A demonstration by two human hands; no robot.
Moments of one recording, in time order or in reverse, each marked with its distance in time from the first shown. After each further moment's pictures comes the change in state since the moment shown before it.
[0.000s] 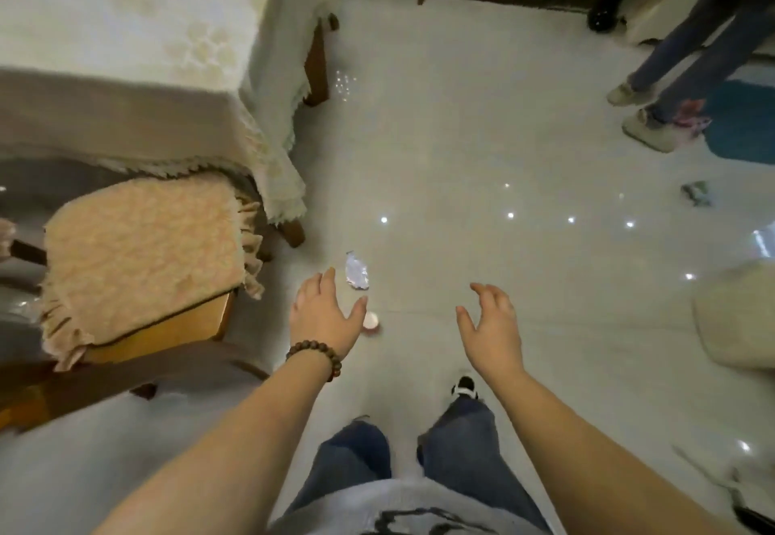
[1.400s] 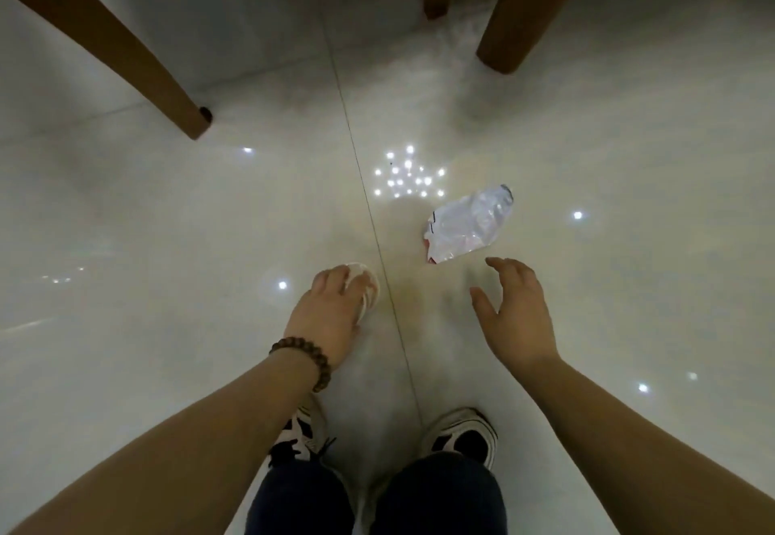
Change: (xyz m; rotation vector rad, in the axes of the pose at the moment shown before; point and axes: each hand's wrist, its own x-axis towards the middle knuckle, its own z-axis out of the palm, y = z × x) left_hand 0.273 -0.124 0.548 -0.280 -0.135 -0.790; right_hand 0.471 0.201 0.495 -0.520 -0.968 -0.850
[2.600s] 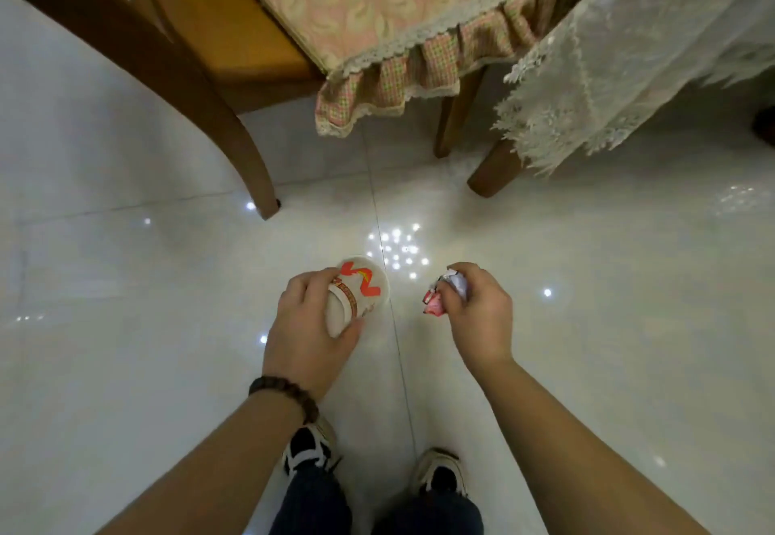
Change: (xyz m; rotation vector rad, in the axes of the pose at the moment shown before) left_hand -0.135 0.011 -0.184 -0.619 0.594 -0.139; right_hand -0.036 -0.181 -0.095 0.303 0.227 -0.125
